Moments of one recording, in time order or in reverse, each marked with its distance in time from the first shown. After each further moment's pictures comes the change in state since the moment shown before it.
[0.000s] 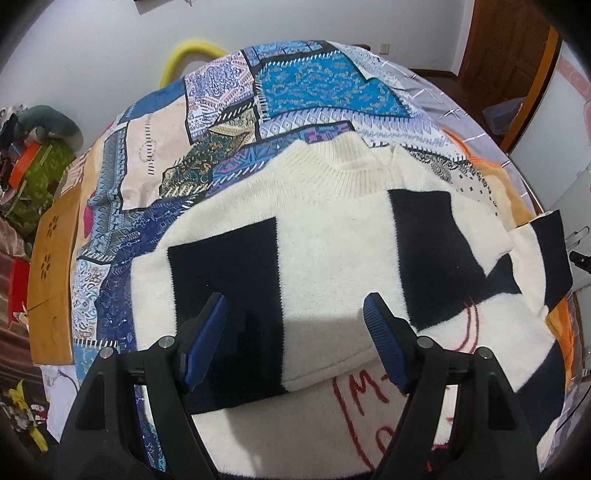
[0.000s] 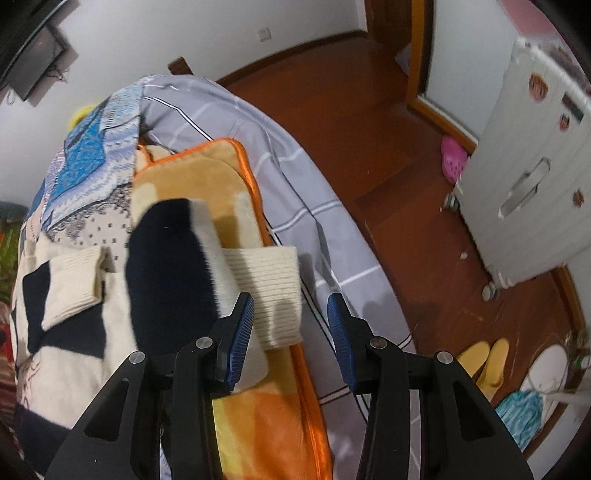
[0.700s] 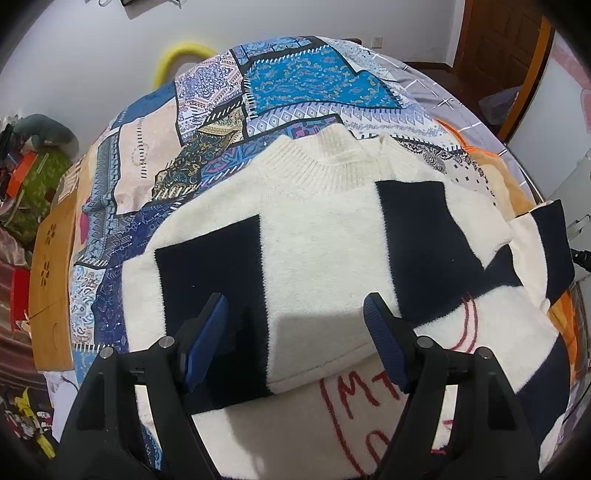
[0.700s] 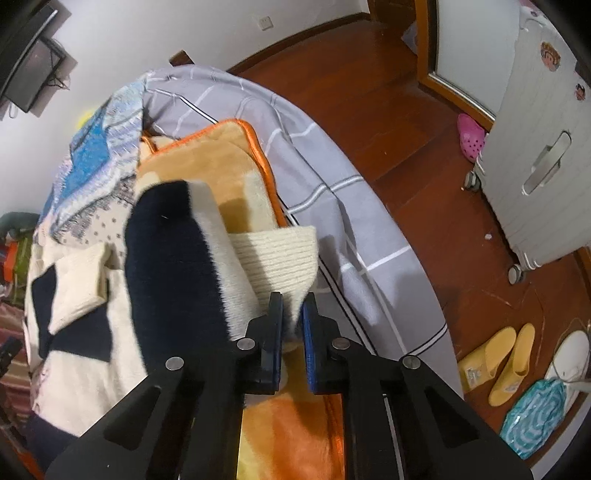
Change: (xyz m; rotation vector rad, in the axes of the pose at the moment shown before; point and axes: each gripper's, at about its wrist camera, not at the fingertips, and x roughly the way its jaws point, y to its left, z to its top) left arm 0.001 -0.012 -0.001 0.036 -0.001 0.006; right arm 0.012 0.004 -0.006 0.035 0.019 0.085
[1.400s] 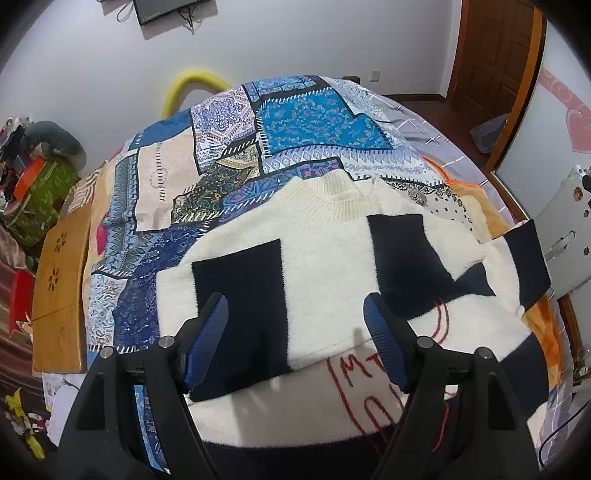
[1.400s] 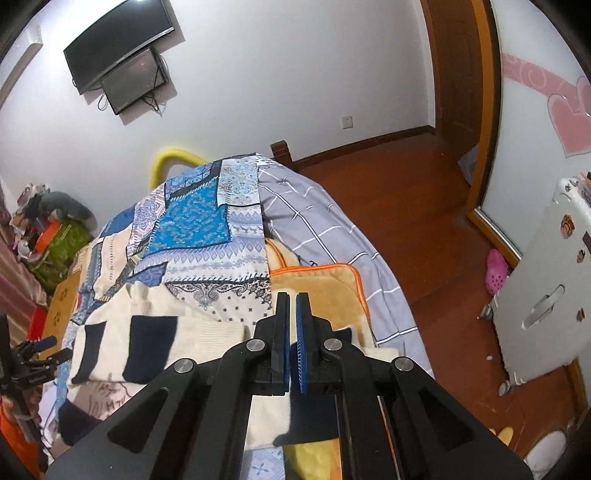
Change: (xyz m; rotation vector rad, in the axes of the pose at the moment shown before) left arm -0.061 0.018 -0.012 -0.024 -0.127 -0.024; right arm -0.133 0.118 0.032 -0.267 -0.324 0.088
